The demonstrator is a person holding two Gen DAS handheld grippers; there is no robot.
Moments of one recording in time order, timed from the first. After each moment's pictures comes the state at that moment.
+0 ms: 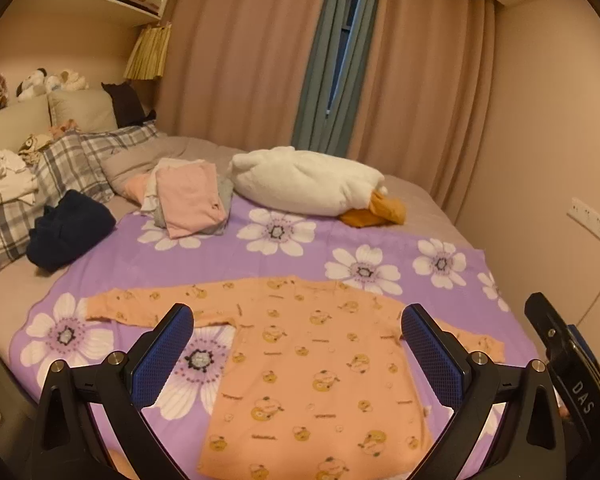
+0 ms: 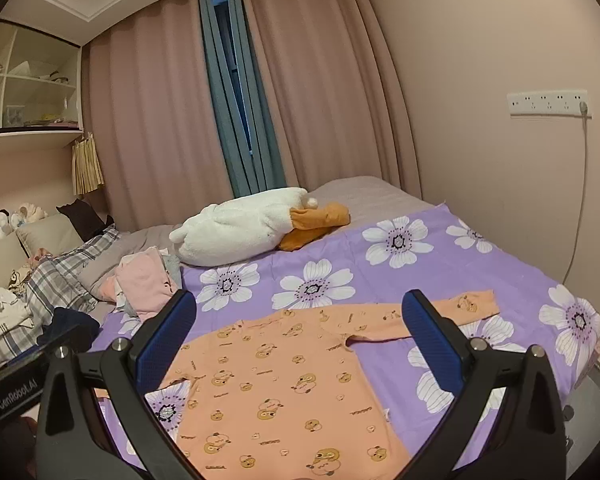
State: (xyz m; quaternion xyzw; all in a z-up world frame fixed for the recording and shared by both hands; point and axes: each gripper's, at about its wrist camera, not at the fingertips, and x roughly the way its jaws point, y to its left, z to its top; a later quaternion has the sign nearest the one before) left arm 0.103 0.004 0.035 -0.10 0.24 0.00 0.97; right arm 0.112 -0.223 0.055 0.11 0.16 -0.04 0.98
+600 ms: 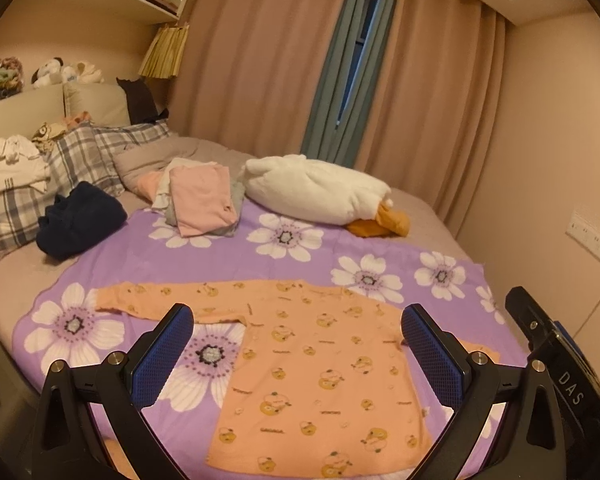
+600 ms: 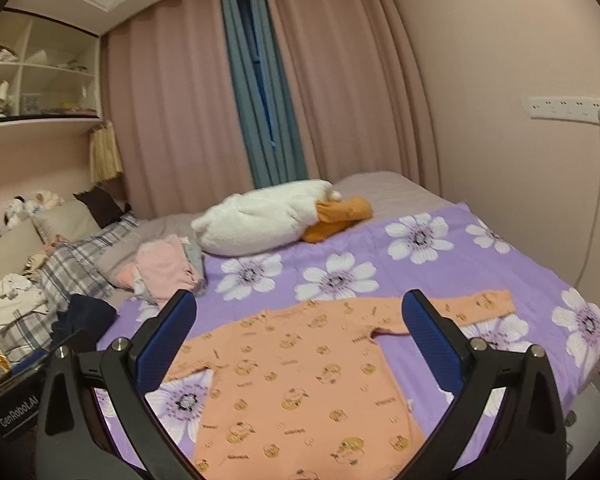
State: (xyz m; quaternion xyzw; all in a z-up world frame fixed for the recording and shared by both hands) left arm 0.089 0.024 0.040 -0.13 0.22 0.00 0.97; right arm 0.109 -0.199 0.065 0.10 0.16 0.01 0.98
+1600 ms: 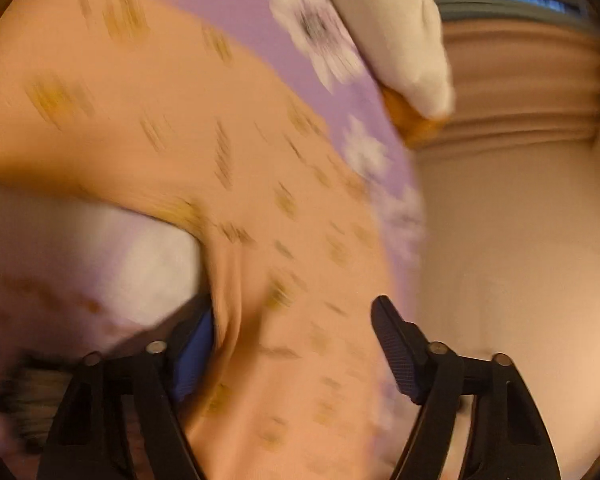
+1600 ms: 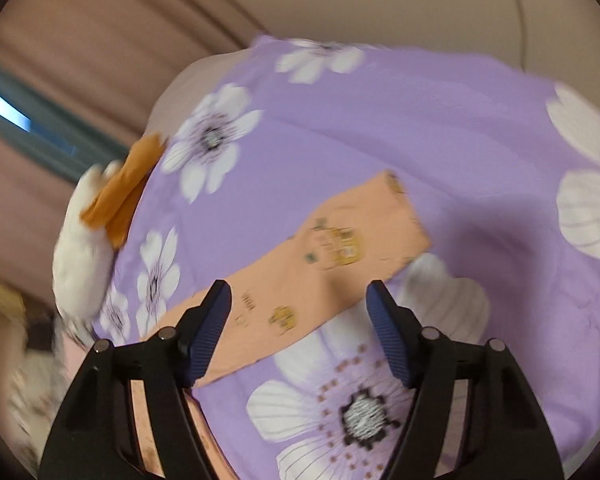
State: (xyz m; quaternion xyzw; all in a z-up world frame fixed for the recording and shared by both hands) left arm 0.388 0.099 -0.265 -0.48 0.49 -0.25 0.69; right arm 0.301 -0.564 -0.157 0.44 0.38 -0.16 0.80
